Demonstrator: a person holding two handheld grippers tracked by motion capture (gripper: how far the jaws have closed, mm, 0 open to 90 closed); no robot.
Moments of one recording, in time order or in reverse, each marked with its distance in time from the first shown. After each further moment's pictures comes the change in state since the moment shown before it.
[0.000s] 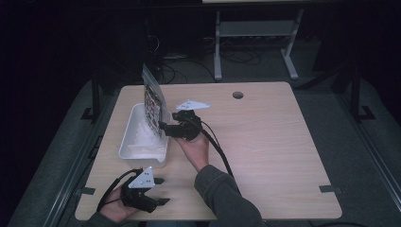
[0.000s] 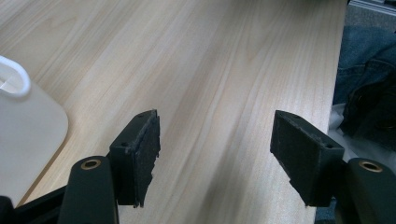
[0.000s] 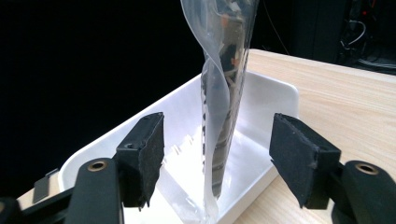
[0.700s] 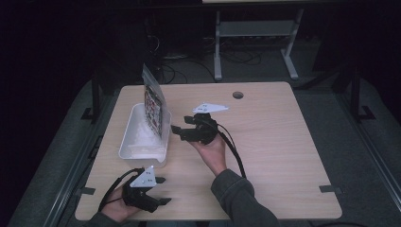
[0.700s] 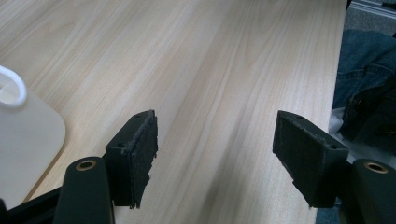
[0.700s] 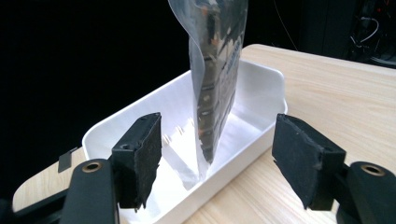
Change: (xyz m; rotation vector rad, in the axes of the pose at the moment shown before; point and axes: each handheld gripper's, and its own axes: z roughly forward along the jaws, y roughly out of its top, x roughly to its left) left arm 0.000 0.004 0.003 -0.009 -0.005 -0.007; right arm -0.020 -0.010 -0.042 0.007 0.055 -0.007
